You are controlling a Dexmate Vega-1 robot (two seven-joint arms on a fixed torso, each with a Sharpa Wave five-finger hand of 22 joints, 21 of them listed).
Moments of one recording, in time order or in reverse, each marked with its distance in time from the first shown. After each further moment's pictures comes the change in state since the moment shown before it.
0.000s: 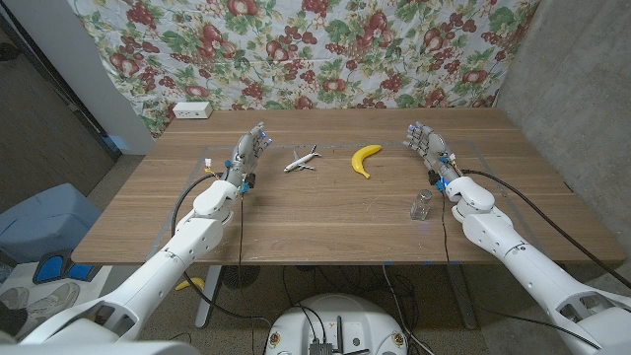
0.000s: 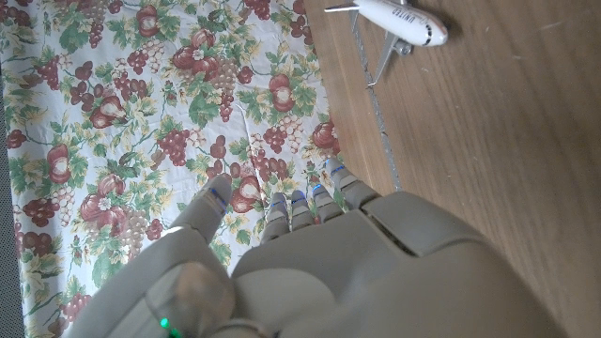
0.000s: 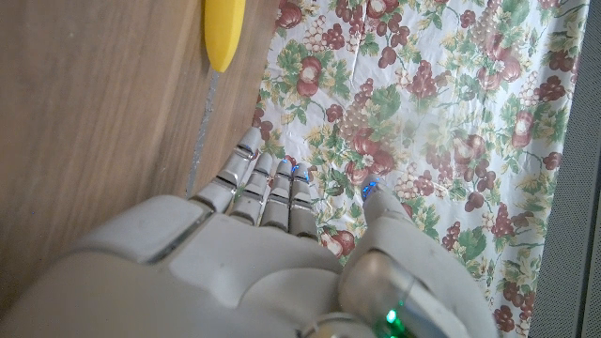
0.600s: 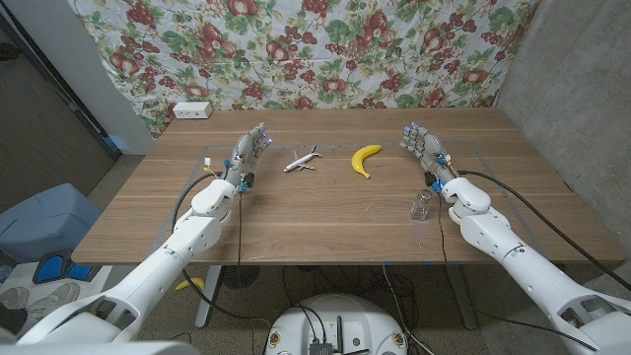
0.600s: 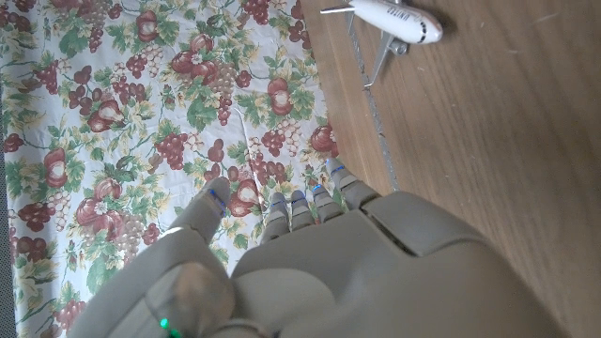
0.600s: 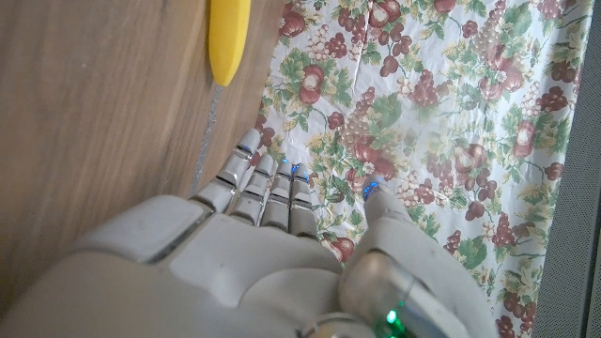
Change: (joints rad) left arm -0.013 0.002 0.003 0.021 -0.007 -0.005 -0.027; left_hand 0.000 0.000 0.000 0.000 -0.004 0.000 0.000 -0.004 0.000 0.000 0.000 0.000 0.000 0.000 0.000 0.000 0.000 -0.004 -0.004 0.000 0.000; right arm -0.022 -0.012 -0.006 -0.052 -0.012 -0.027 -0.030; right_hand 0.000 0.000 0.000 0.000 0.000 -0.004 -0.004 0.000 0.000 -0.005 -0.006 0.000 0.007 -0.016 -0.016 0.000 0.008 -0.014 -0.006 0.005 0.000
